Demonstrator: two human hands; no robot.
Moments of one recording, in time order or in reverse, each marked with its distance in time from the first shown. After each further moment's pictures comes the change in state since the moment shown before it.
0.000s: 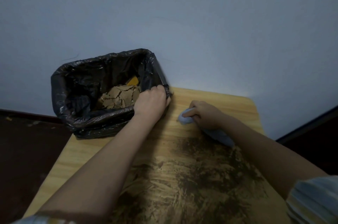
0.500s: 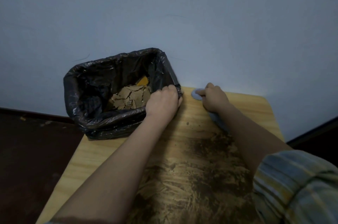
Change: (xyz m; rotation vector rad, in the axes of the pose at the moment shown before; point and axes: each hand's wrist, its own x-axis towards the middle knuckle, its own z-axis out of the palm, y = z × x) left_hand 0.001 -0.001 0.000 -0.010 -0.005 0.004; right_hand 0.056 0.012 -0.002 -0.067 0.170 0.503
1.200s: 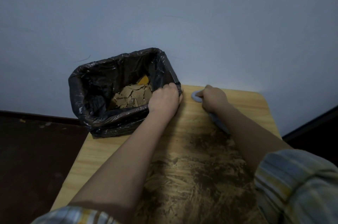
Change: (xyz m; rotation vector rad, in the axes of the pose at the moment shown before) left_hand 0.001 0.001 -0.002 -0.068 -0.044 -0.023; right_hand -0.023 -0.012 -0.015 -0.160 -0.096 -0.030
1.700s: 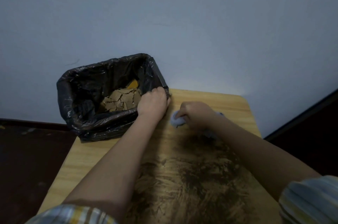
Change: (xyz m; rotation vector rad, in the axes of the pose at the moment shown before) left_hand -0.002 0.000 -0.005 -0.009 -0.018 0.002; right_hand -0.060 -0.018 -0.019 -0.004 -0.025 -0.453
